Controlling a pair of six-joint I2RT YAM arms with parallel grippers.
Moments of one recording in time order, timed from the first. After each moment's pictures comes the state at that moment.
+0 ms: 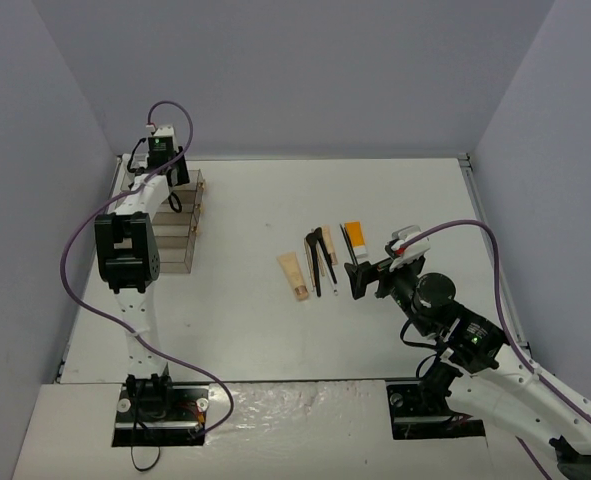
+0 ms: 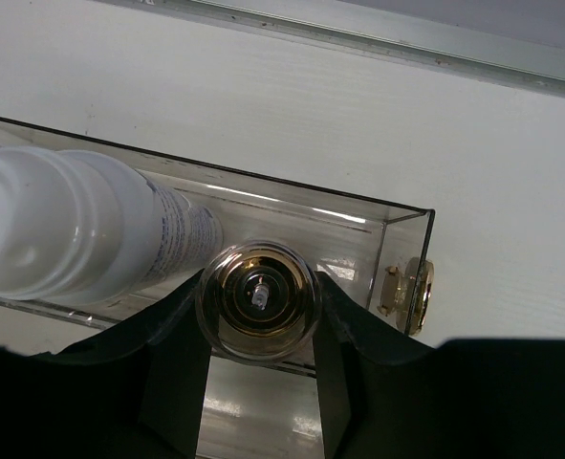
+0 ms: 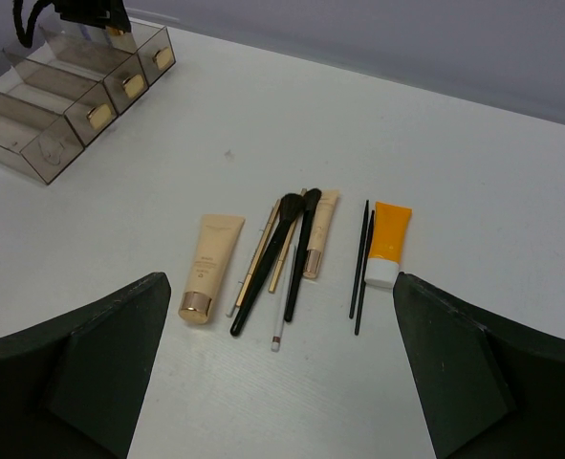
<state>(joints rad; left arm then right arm) 0.03 2.23 1.86 -0.25 -0.11 -0.13 0.86 0.61 0.64 -0.19 0.39 0.10</state>
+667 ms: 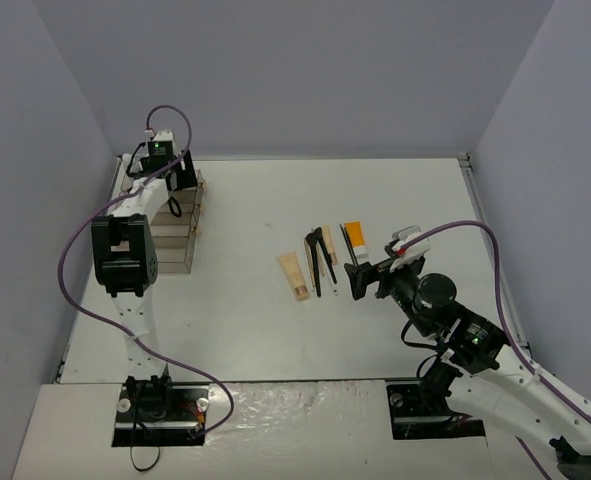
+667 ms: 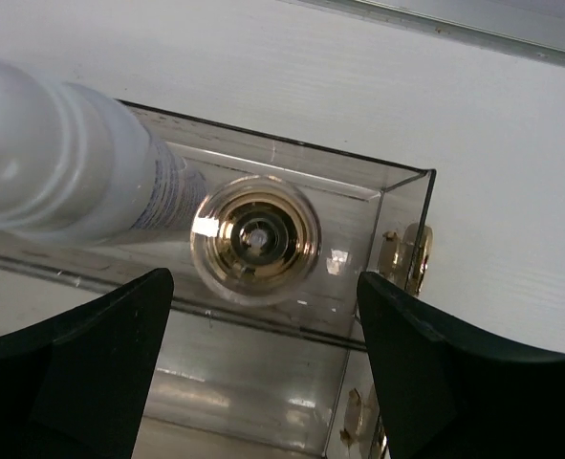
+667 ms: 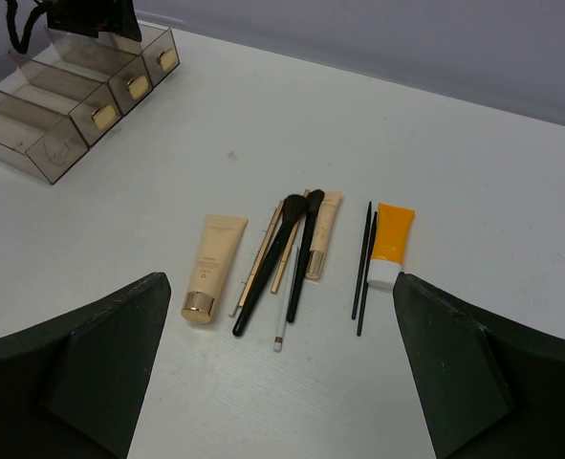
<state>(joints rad) 0.03 2.20 1.78 -0.24 -0.10 -0.16 0.86 0.60 0.64 -0.19 0.38 0.10</state>
